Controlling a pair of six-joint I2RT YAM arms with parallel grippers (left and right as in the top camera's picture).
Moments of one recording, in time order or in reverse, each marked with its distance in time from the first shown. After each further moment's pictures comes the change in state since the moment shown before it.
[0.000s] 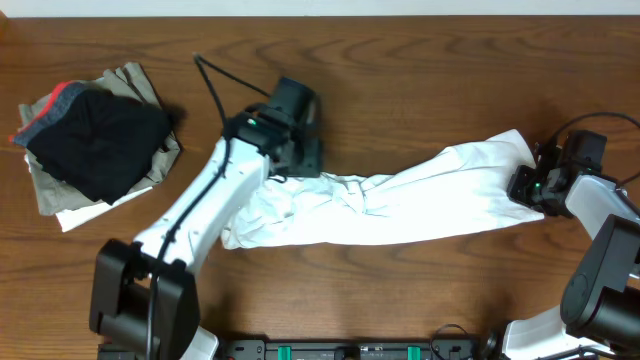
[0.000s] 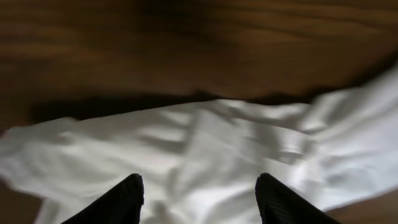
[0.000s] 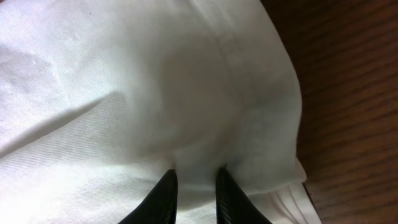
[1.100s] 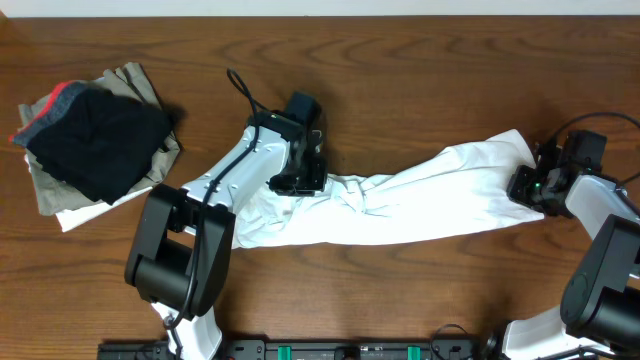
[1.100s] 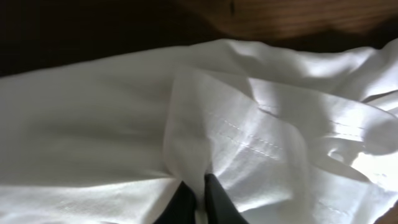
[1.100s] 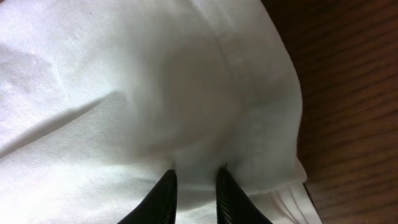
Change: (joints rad) left arm -0.015 0.208 0.000 -0.031 0.163 0.029; right arm 0.000 0.000 0.000 -0.001 0.000 0.000
